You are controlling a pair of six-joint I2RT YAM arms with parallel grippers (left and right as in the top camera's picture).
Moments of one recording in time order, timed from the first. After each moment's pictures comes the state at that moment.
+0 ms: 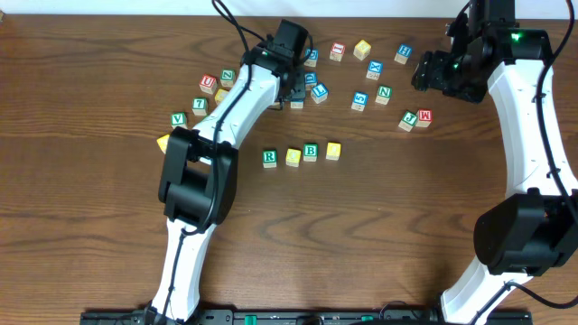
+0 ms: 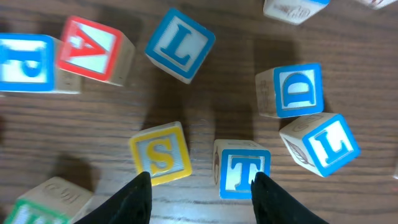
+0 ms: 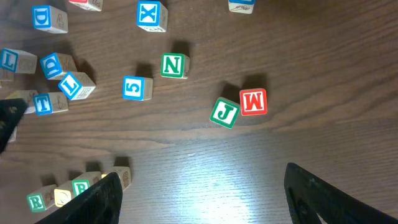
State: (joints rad) left arm -0.42 2.33 1.98 -0.78 -0.06 -0.43; right arm -0.02 1.92 1.90 -1.17 -0.14 0.20
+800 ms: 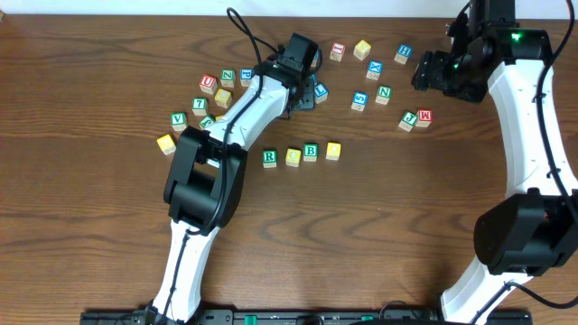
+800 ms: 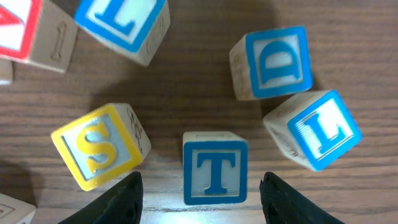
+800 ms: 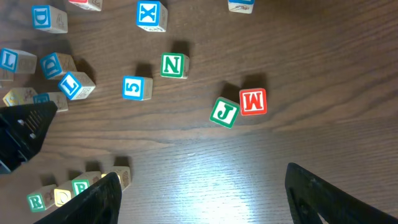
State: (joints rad) left arm -0.45 2.33 1.89 -0.68 -0.06 -0.43; right arm -0.02 1.92 1.90 -1.17 -0.14 0.20
